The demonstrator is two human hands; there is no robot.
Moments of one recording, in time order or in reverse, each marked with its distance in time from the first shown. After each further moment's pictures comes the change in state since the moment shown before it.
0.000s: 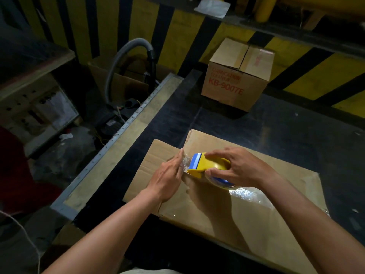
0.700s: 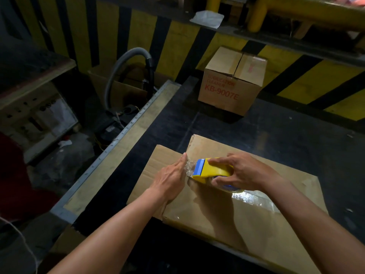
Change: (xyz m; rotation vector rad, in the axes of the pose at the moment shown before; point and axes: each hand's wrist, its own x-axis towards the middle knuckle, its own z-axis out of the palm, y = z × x) left_hand 0.003 0.011 0.004 0.286 -0.041 0.062; right_hand -0.021 -0.001 -0.012 -0.088 -0.077 0.051
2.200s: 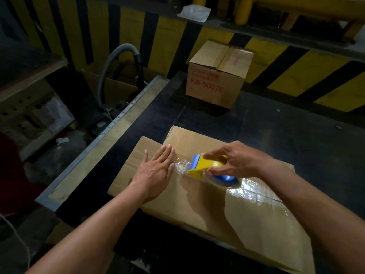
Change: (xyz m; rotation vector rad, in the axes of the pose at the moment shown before) left_hand -0.013 0.038 0.023 0.384 -0.057 0.031; right_hand -0.041 0.058 -0.021 0.073 -0.044 -0.023
